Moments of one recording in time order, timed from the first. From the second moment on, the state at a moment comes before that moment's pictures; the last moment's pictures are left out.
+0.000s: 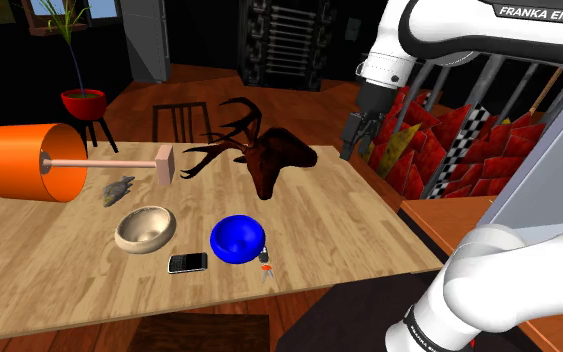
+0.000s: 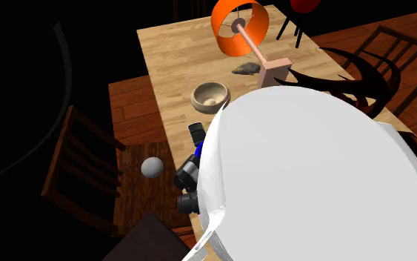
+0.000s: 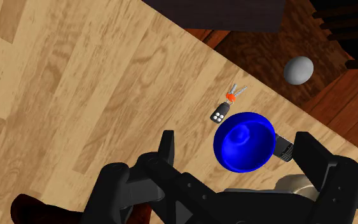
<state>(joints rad) 0.00 -0.75 -0.02 -2.35 0.09 1.60 -0.08</state>
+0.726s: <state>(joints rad) 0.09 -0.51 0.01 -2.39 0.09 1.89 -0.24</state>
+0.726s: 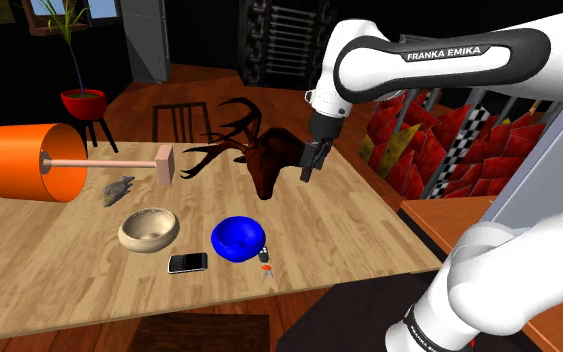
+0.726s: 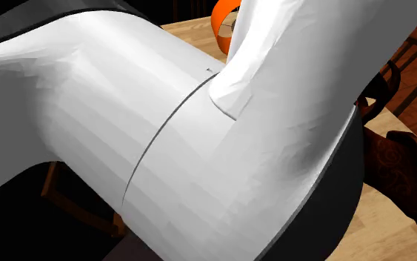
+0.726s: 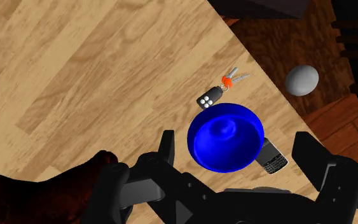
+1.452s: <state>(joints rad) 0.18 -0.16 0.08 -2.31 0.07 2.17 -0.40</state>
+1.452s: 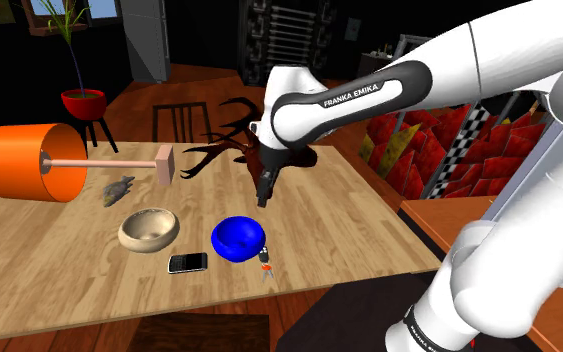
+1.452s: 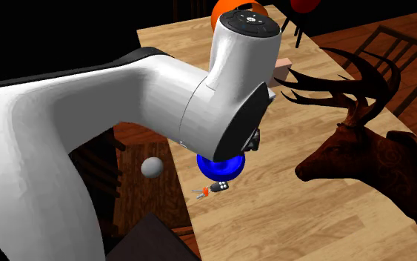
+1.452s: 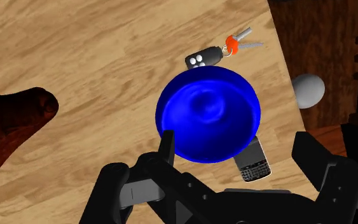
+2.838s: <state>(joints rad) 0.35 0.52 0.17 -1.91 -0.17 2.47 -0.56</state>
